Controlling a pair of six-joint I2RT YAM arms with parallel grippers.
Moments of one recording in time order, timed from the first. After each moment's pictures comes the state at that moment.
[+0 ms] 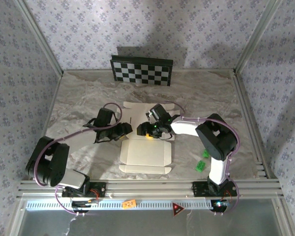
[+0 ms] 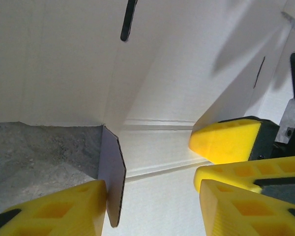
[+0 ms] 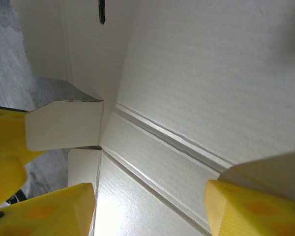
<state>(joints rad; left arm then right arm) -0.43 1.43 0.64 -0.12 0.46 -0.80 0.72 1.85 1.02 -0.10 -0.47 0.73</state>
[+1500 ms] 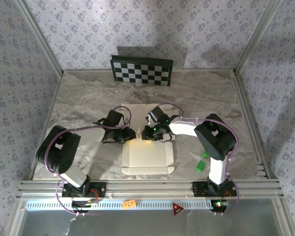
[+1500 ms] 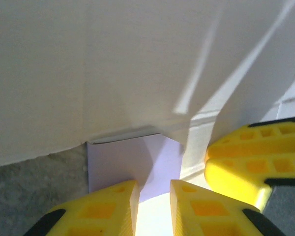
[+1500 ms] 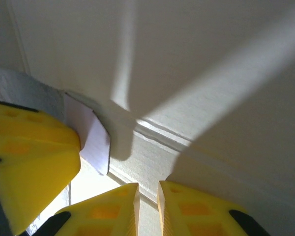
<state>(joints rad) -0.52 1.58 0.69 -0.16 0.46 -0.77 0.74 1.86 1.04 -0.23 -0.42 0.66</state>
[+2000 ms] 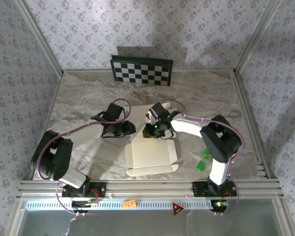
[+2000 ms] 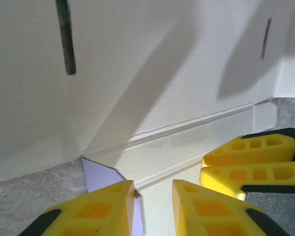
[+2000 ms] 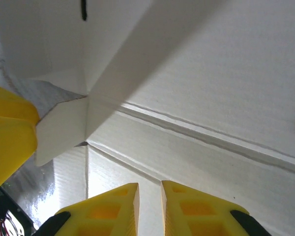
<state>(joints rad) -0.53 1.49 0.84 -0.36 0.37 -0.72 0.72 1.80 1.10 -0.38 -0.41 0.59</state>
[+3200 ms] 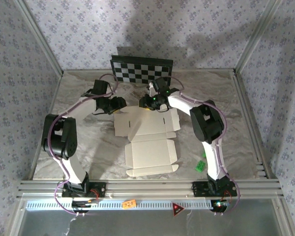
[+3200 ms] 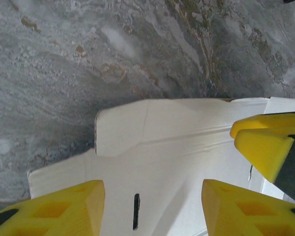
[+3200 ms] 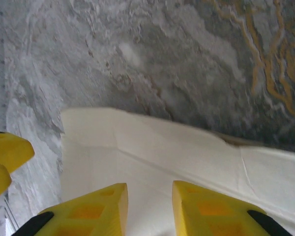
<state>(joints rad) -0.24 1.76 1.23 -0.47 0.40 -0.56 0.52 2.18 1.65 -0.36 -0.51 0.59</state>
